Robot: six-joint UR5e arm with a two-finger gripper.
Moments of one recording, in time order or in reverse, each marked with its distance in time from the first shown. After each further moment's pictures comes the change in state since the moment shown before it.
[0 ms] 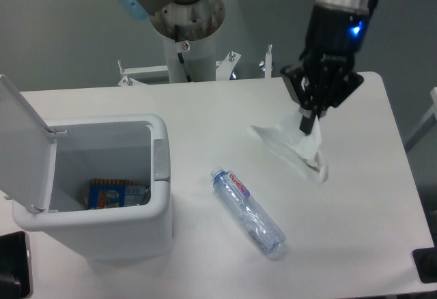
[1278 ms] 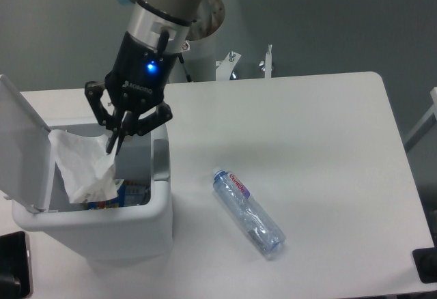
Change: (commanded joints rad) arm -0.397 0.009 -0.204 0.175 0.025 -0.054
